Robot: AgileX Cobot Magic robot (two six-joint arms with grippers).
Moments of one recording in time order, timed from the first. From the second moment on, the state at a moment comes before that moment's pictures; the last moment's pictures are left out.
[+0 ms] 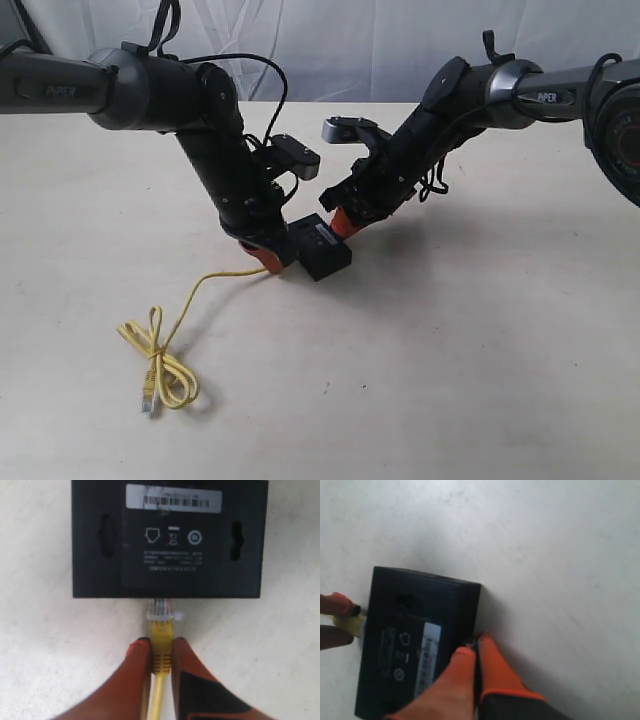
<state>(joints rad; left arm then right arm) -0.48 2.19 -1.54 -0.36 0.91 0.69 0.34 2.39 -1.72 0.73 1.01 -0.76</state>
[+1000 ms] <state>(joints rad) -0.48 2.19 -1.54 -0.32 0.89 0.73 0.36 2.40 -1.77 0.67 1.08 -0.79</state>
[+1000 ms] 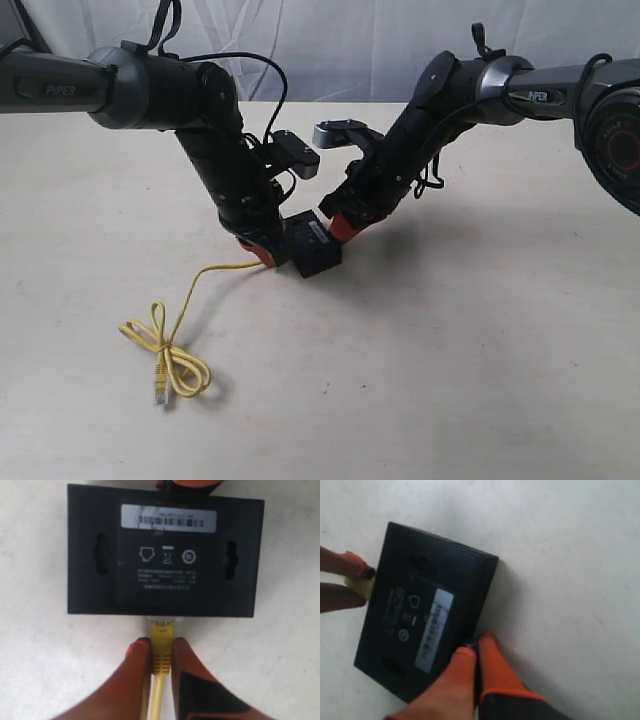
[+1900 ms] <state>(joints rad) -0.48 2.19 -1.55 -0.33 0.86 0.75 0.33 2.37 -1.80 0.56 1.21 -0.75</state>
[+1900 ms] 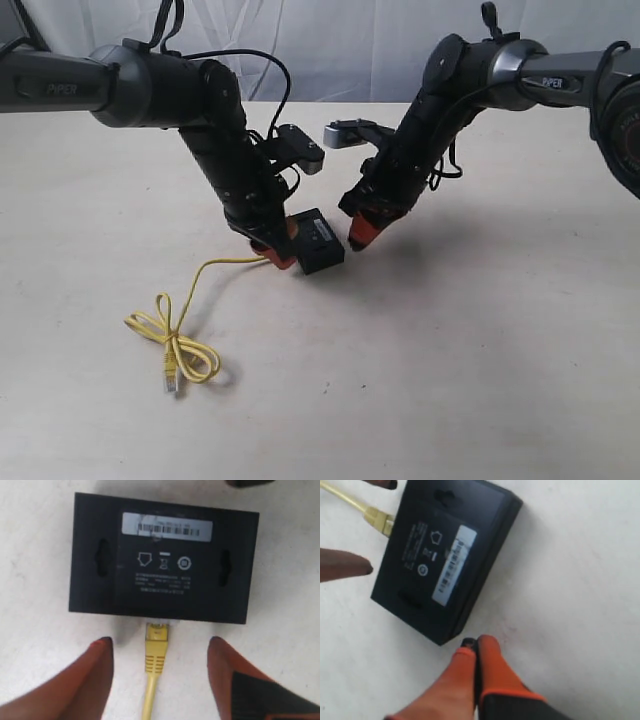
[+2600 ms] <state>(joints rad) -0.38 1.97 -1.55 -0.07 1.14 0.44 0.29 2.04 -1.74 0.01 1.18 -0.29</state>
